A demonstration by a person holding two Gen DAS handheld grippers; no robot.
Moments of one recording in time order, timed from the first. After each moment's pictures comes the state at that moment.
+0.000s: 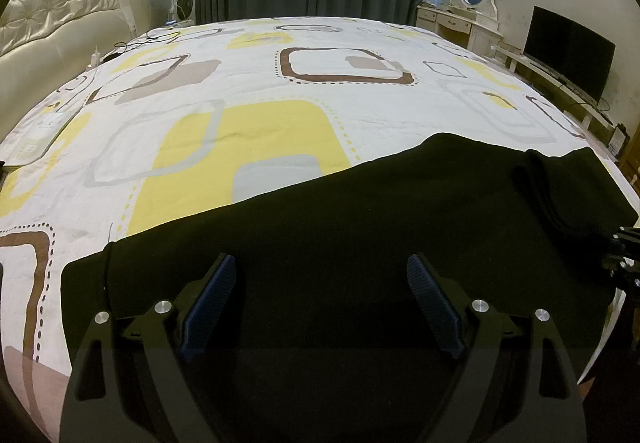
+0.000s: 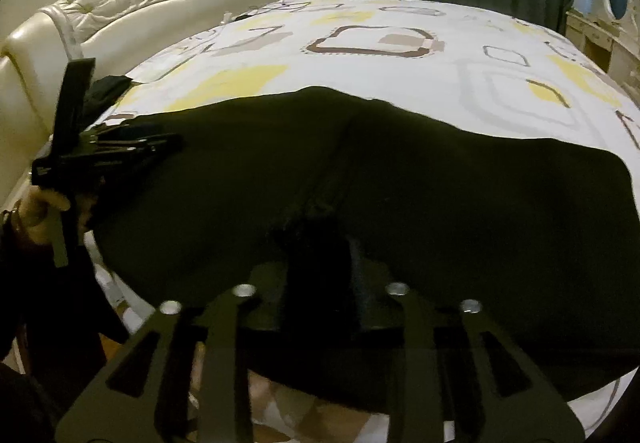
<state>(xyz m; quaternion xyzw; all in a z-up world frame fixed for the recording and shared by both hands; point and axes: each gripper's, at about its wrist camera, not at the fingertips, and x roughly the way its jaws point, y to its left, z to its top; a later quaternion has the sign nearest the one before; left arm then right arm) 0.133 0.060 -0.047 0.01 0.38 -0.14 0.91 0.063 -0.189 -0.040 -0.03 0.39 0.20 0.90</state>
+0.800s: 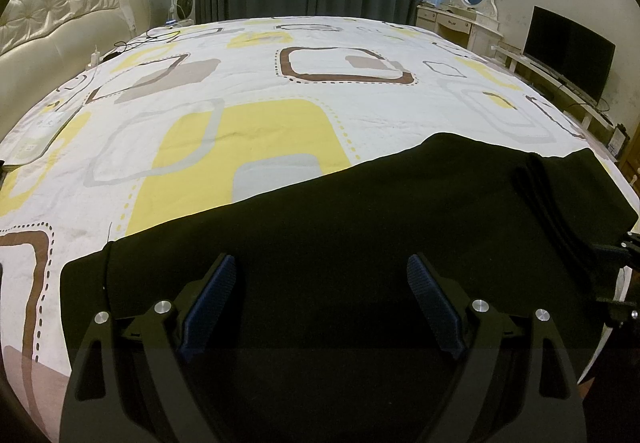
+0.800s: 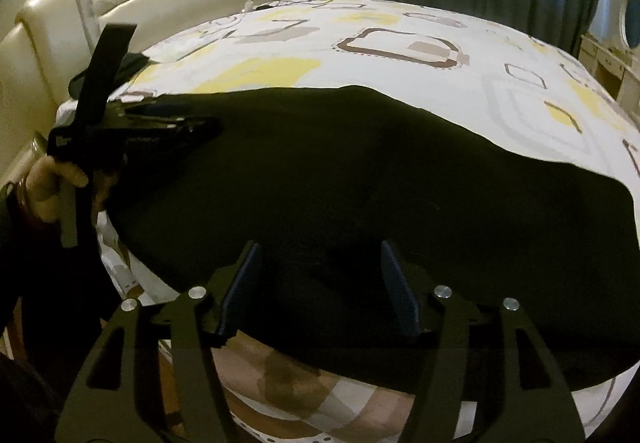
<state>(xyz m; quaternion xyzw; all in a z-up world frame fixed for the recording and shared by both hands) 0.133 0.060 -0.048 0.01 0.38 -0.14 0.91 0.043 -0.155 -0.036 -0.08 0.39 0.21 0.89</state>
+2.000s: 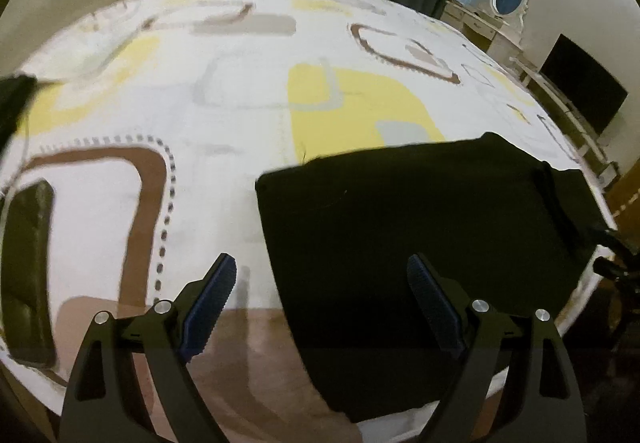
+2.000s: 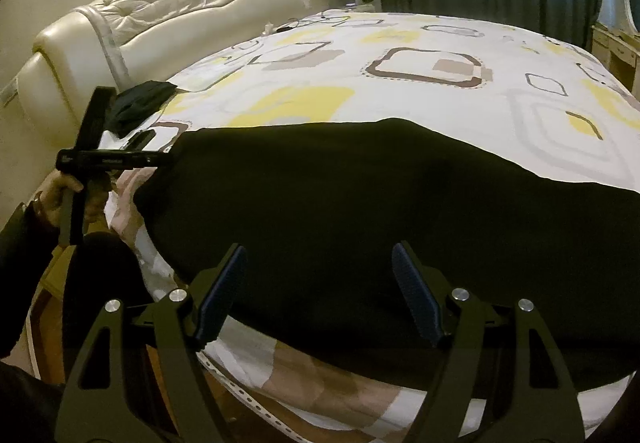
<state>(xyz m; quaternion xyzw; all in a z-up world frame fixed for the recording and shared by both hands) 0.110 0.204 -0.047 -0.08 0.46 -0.15 0.87 0.037 -0.139 -0.008 -0.02 0.37 0.26 0.89</state>
